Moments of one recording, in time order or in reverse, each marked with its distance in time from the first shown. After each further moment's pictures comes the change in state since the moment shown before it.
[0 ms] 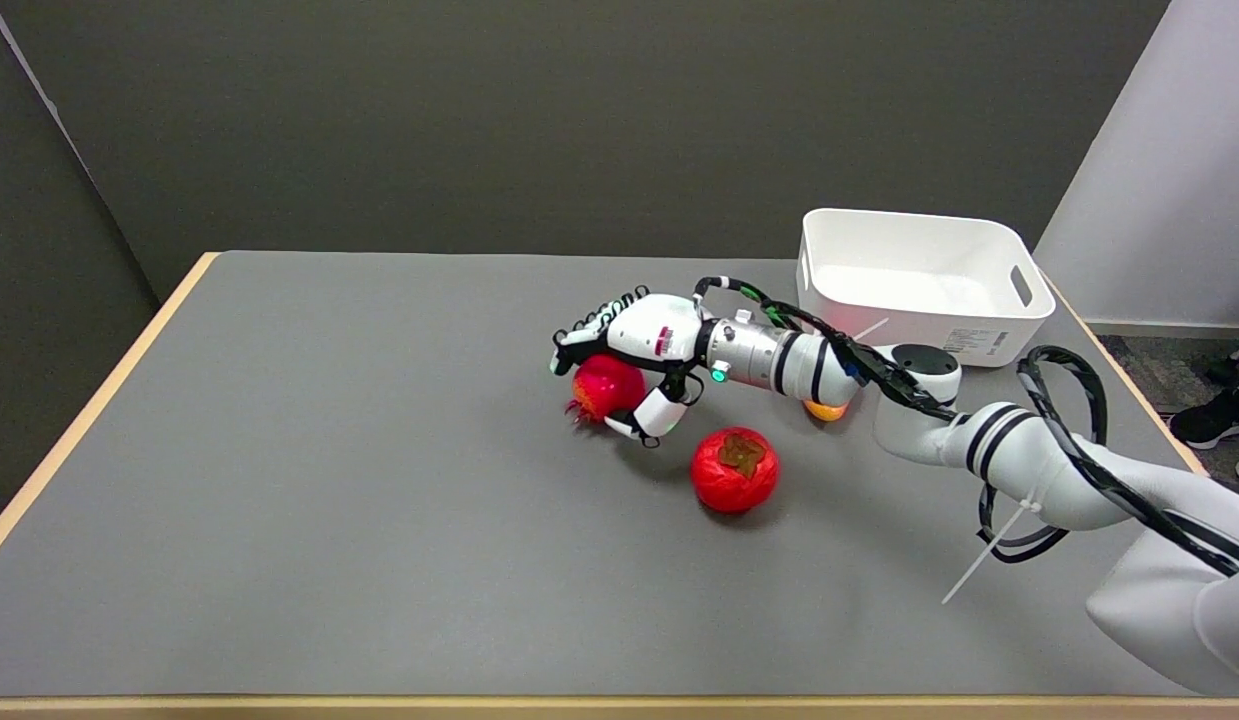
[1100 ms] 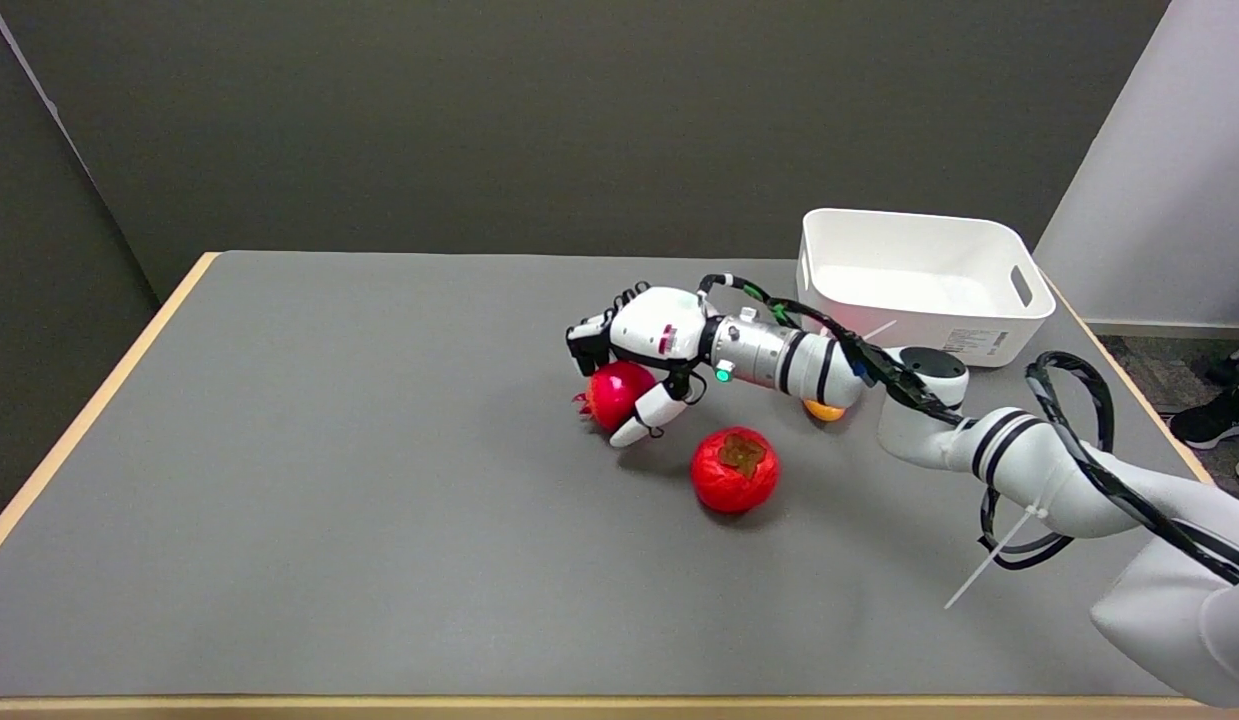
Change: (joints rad) arm -0.029 0.005 0.043 0.029 0.019 0.013 -0.090
